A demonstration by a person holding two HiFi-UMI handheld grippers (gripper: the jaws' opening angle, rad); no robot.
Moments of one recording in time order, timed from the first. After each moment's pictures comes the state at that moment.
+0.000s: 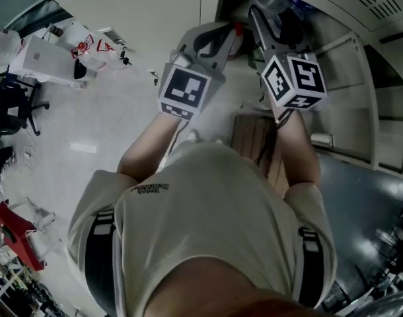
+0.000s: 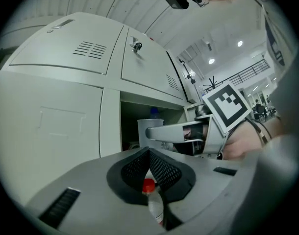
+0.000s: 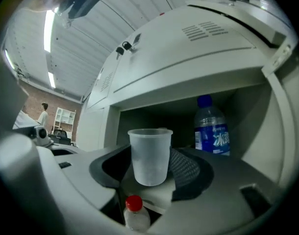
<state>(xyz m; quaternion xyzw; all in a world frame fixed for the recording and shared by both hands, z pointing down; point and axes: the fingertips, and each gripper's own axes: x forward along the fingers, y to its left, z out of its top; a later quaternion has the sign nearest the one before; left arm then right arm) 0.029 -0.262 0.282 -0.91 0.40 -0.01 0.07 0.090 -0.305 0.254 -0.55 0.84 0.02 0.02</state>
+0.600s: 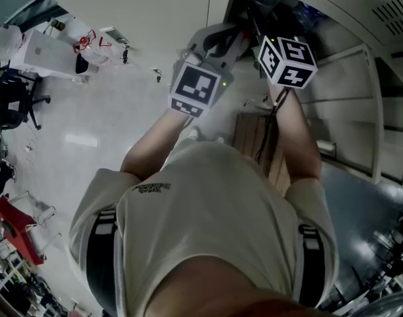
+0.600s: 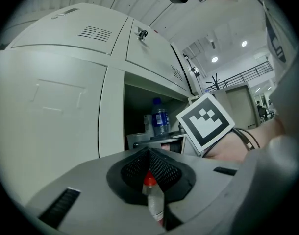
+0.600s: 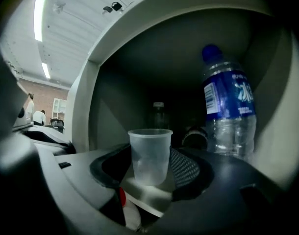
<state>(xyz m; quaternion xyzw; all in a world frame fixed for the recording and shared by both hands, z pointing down) 0.034 -0.282 0.307 -0.92 0.40 -0.02 0.05 0.084 -0.367 0.314 -0.56 0.83 -0.02 -0.06</state>
